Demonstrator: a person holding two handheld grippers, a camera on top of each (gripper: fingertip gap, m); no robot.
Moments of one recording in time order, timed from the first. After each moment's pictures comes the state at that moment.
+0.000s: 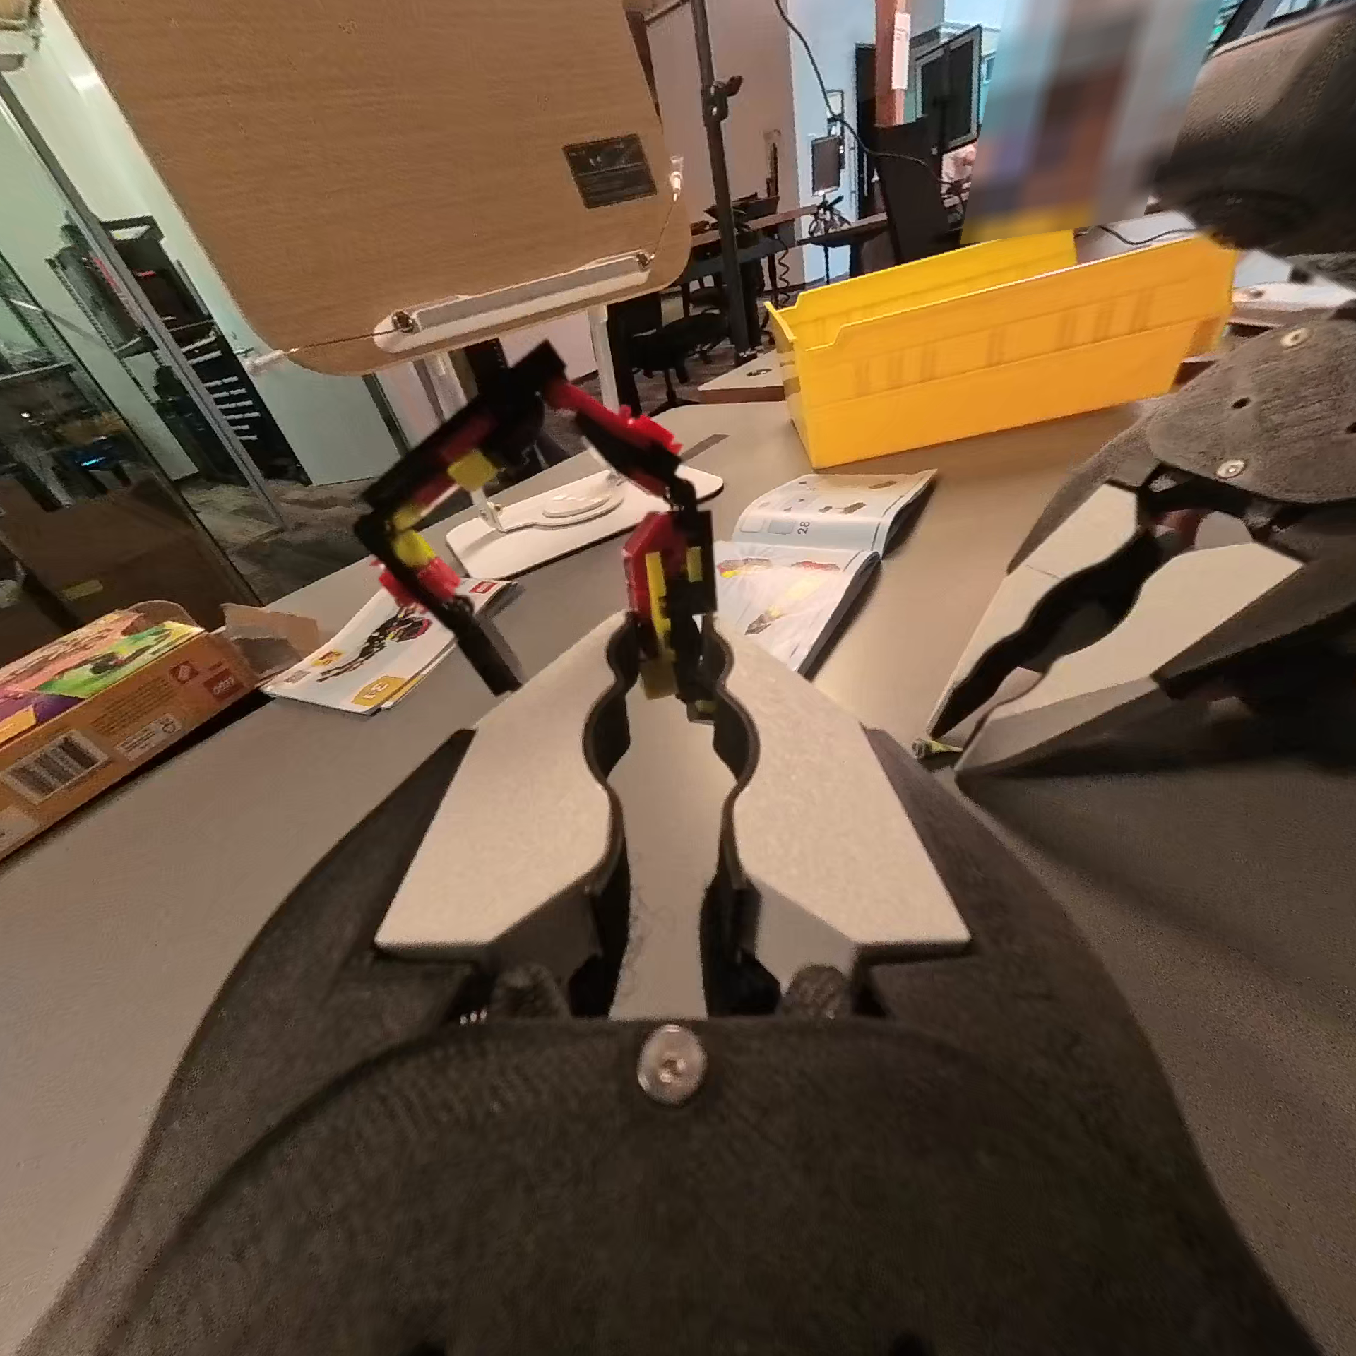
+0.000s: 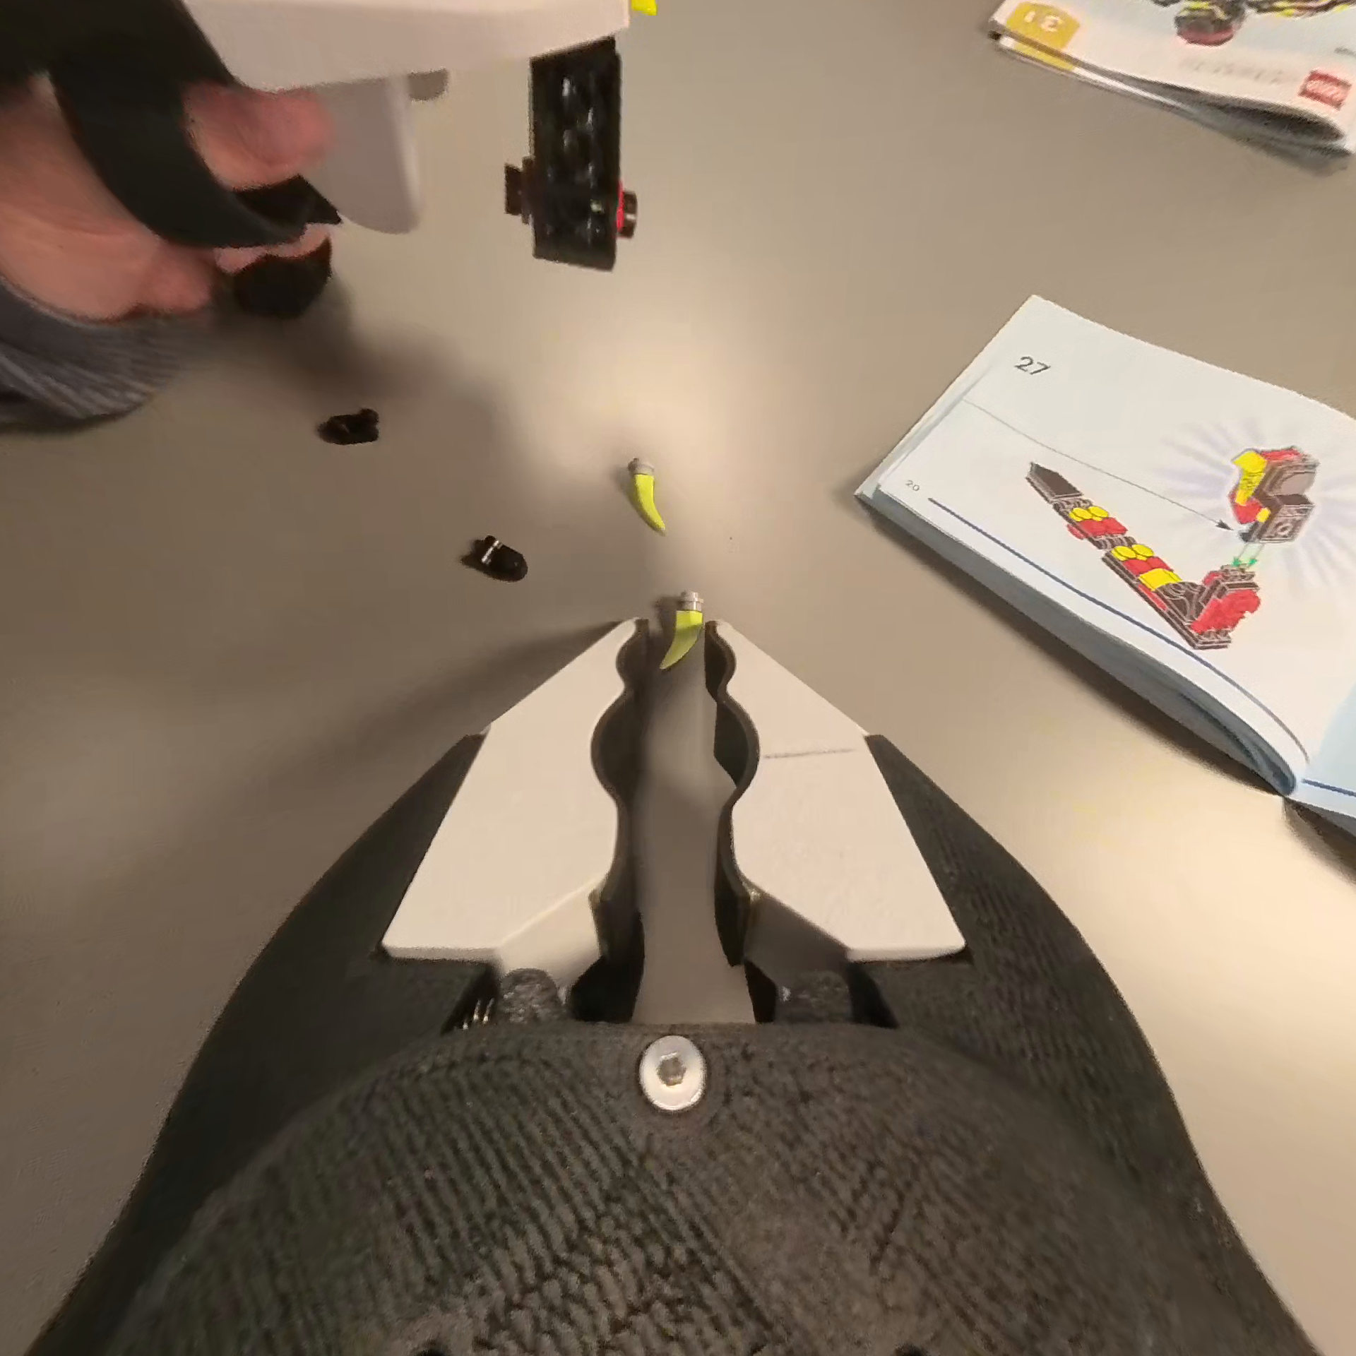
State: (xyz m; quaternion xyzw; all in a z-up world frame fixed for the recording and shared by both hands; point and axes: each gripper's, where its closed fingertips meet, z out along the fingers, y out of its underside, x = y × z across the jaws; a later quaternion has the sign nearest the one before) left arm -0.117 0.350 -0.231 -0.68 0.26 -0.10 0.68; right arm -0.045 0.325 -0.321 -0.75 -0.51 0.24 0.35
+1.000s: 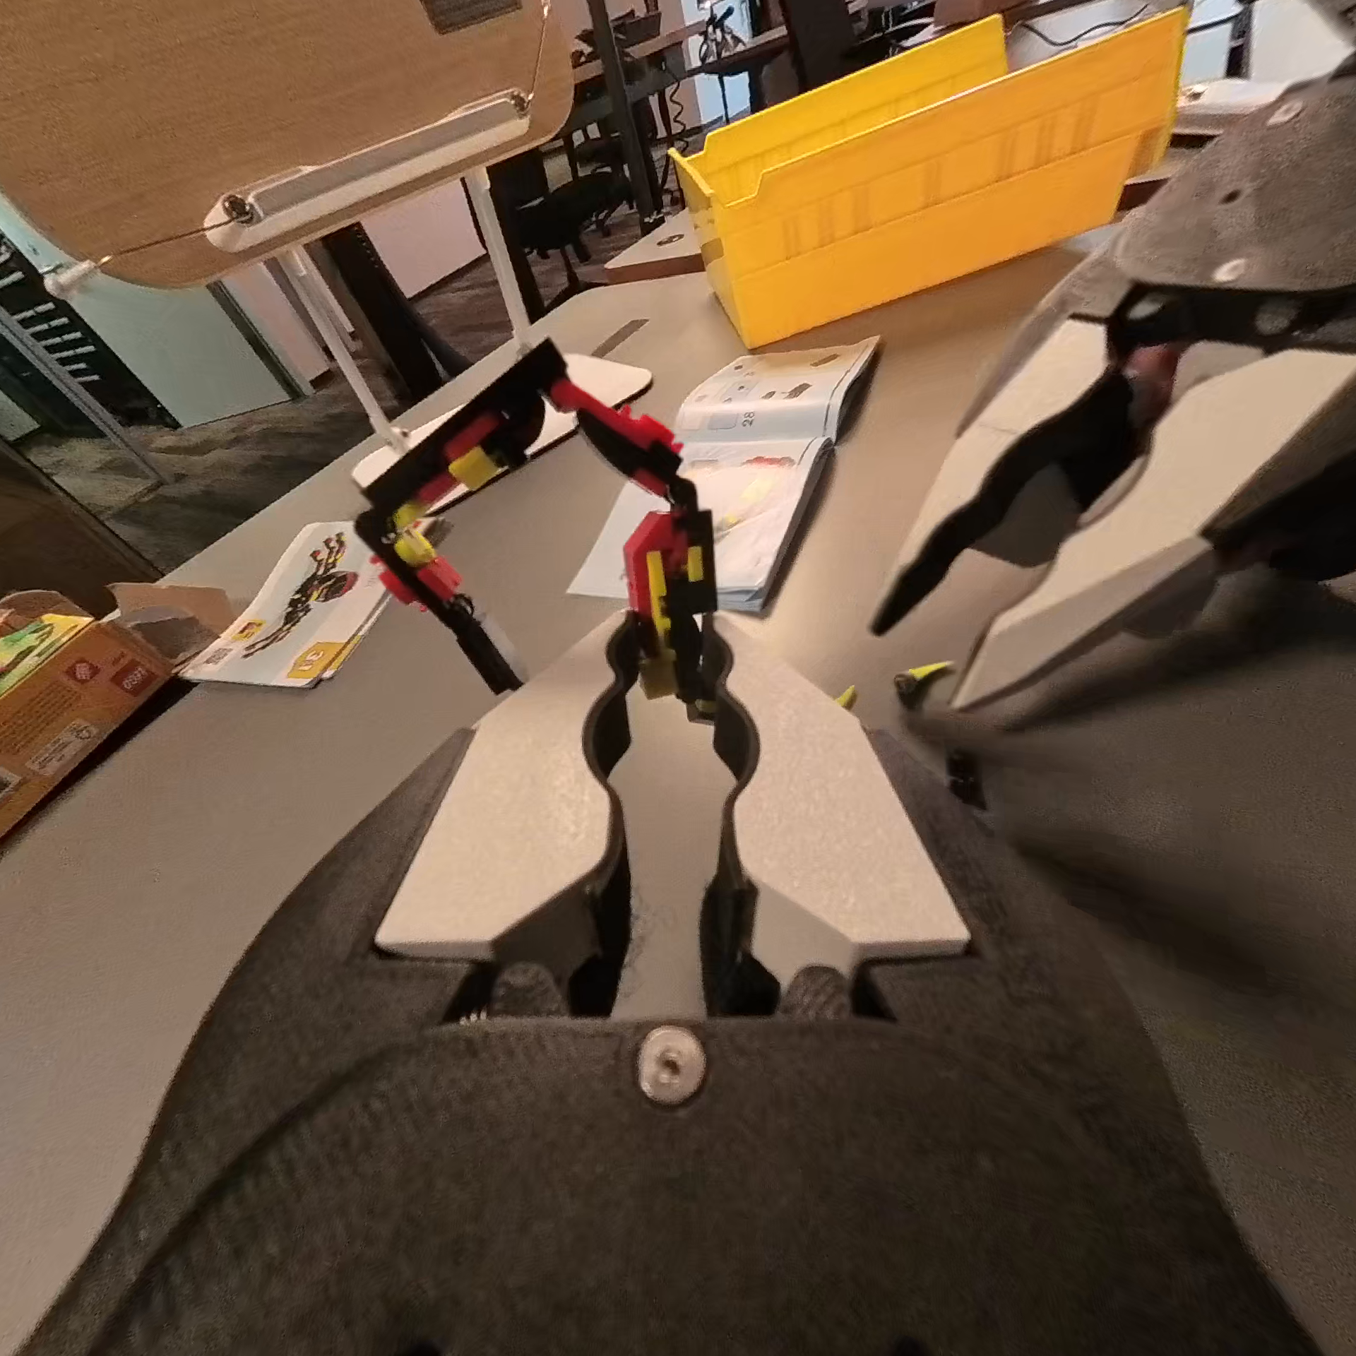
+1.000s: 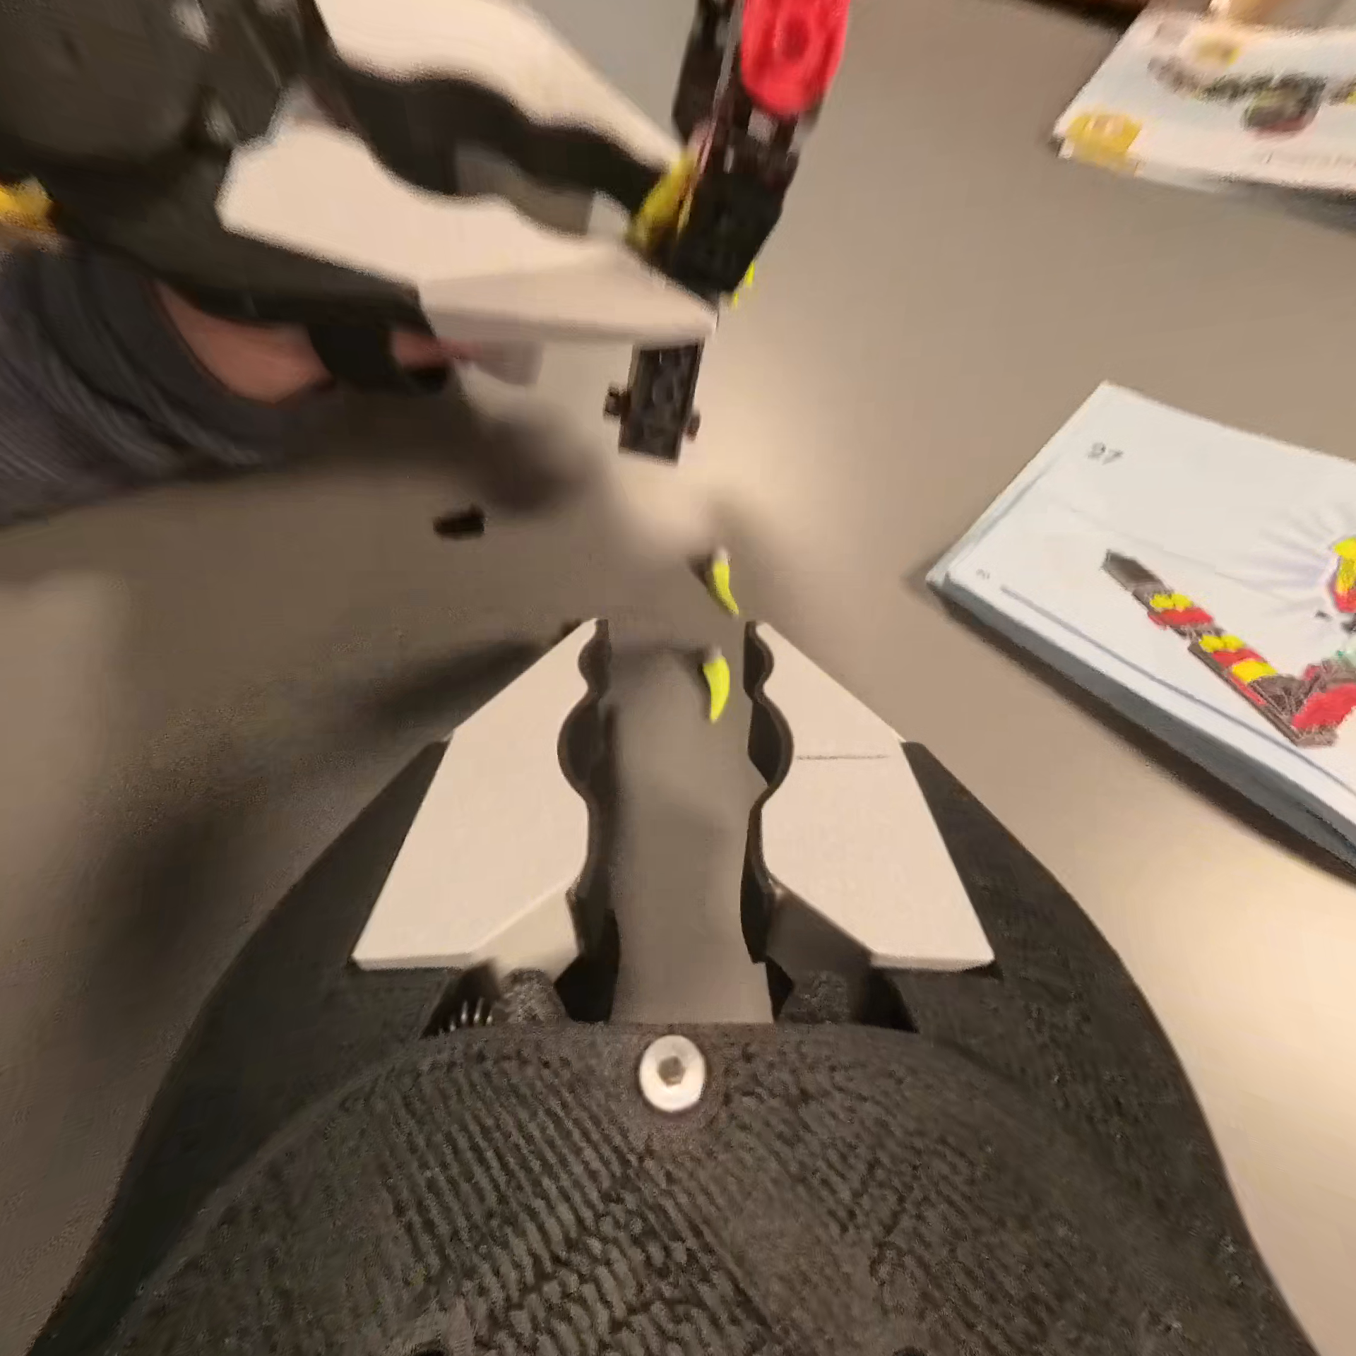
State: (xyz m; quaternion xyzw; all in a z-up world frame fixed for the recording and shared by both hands) left arm -0.115 0.350 -0.257 -0.71 0.34 -0.11 0.60; right arm -0.071 0.313 -0.302 -0.73 -0.50 0.30 0.36
